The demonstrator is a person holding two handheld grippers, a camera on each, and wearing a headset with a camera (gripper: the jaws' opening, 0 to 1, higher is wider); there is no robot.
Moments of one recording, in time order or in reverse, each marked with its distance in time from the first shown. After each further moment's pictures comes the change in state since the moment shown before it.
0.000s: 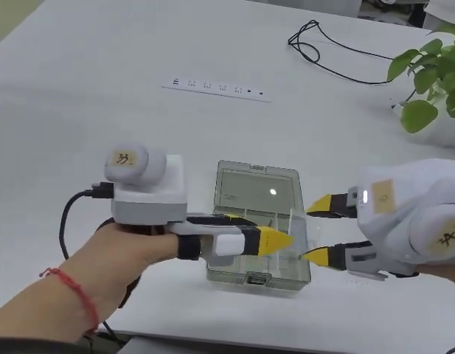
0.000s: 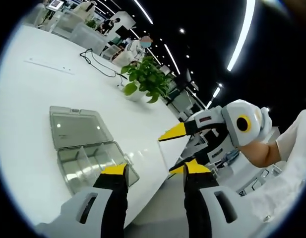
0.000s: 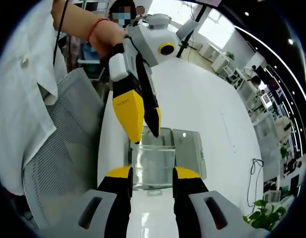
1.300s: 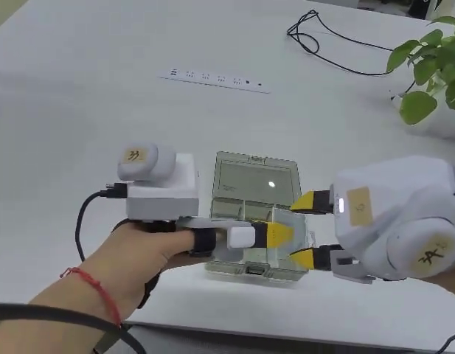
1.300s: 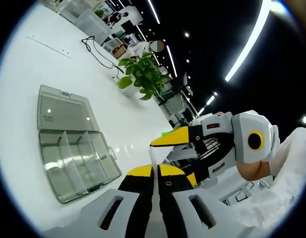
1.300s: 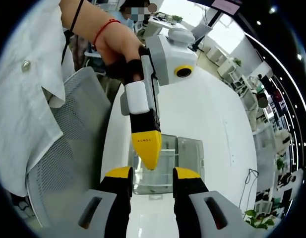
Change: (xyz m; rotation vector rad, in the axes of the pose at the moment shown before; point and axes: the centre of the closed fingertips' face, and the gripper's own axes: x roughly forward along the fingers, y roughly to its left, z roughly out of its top) left arm 0.011 -0.021 -0.011 -0.132 0.004 -0.083; right arm -0.001 0.015 0.019 -0.094 0.030 0.001
